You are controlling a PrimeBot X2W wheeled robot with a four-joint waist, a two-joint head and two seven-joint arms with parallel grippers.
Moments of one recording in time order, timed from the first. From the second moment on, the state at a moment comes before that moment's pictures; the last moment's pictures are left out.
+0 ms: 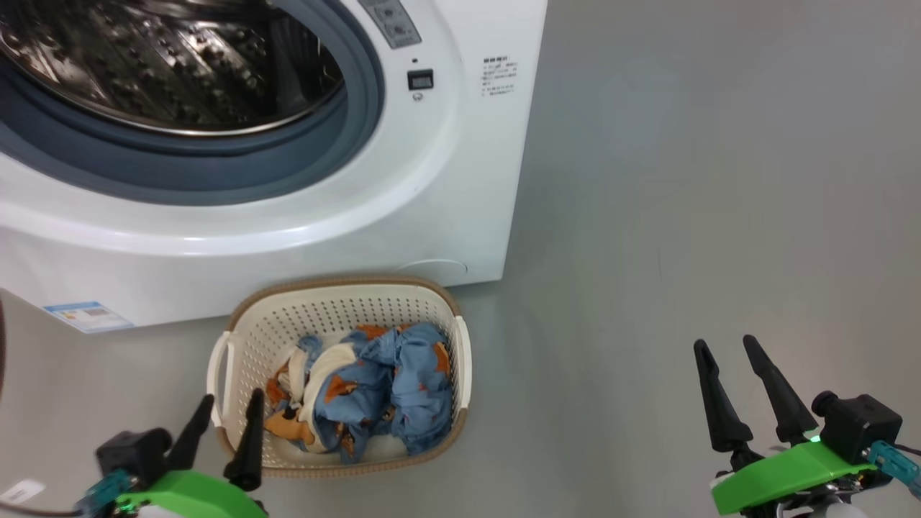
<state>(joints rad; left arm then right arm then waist) -0.16 0.20 -0.23 0.40 -0.57 -0.13 -0.26 -0.07 -0.13 0.02 0.18 0.37 0.13 -0.25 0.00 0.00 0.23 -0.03</state>
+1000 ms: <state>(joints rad) -0.72 0.24 -0.68 1.10 -0.70 -0.13 -0.21 -0.27 -0.07 0.05 0.13 0.34 0.13 -0.25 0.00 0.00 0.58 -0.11</state>
